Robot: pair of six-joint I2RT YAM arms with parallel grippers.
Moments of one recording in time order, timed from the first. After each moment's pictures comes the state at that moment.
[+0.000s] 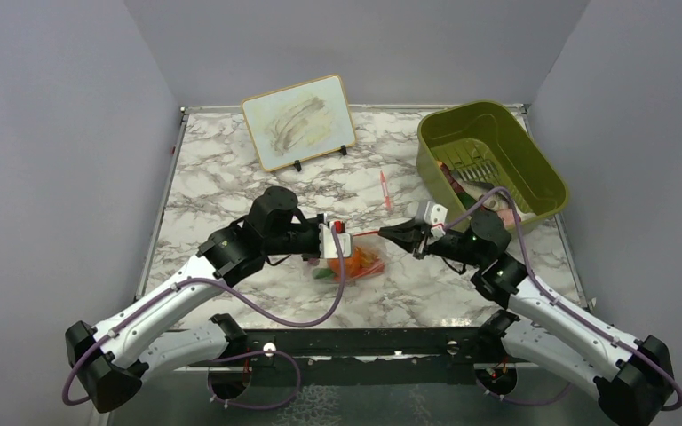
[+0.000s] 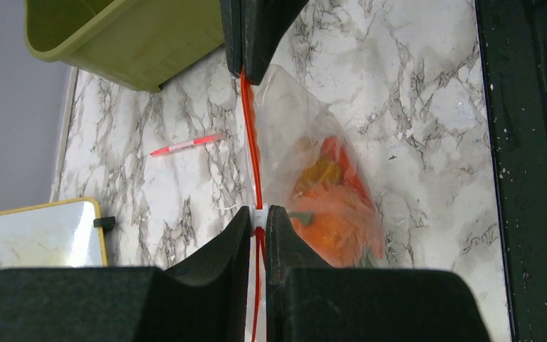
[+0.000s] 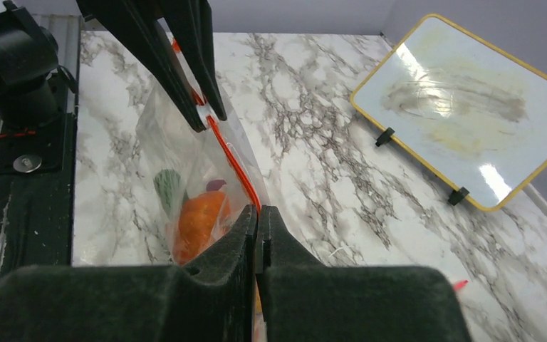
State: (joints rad) left arm -0.81 0.96 0.91 -0.44 0.47 0.71; right arm 0.66 0.82 0.48 0.34 -0.57 -0.23
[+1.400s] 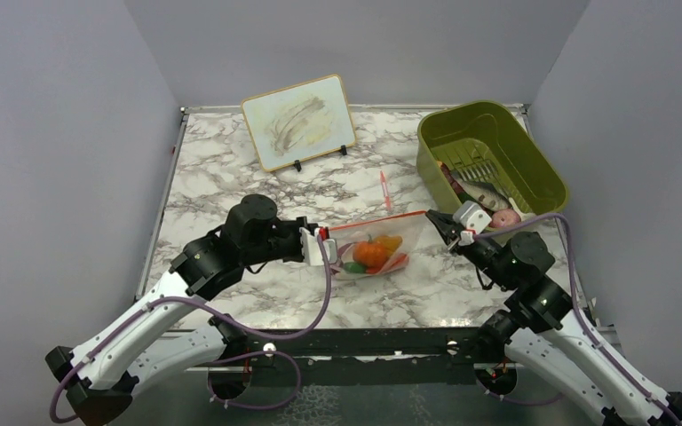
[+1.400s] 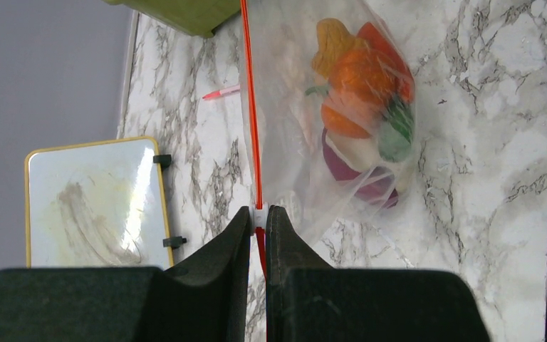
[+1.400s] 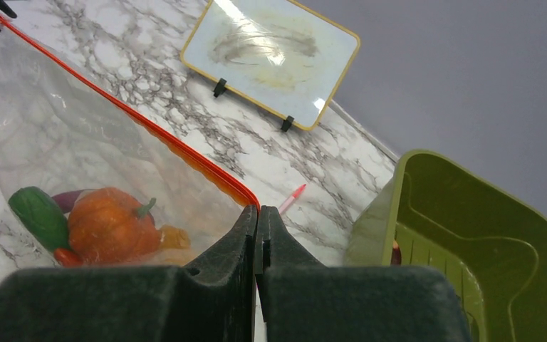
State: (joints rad) left arm -0.80 0.82 0.94 -0.60 0.28 0.79; right arm 0.66 0.47 0.56 -0.07 -0.07 -0.37
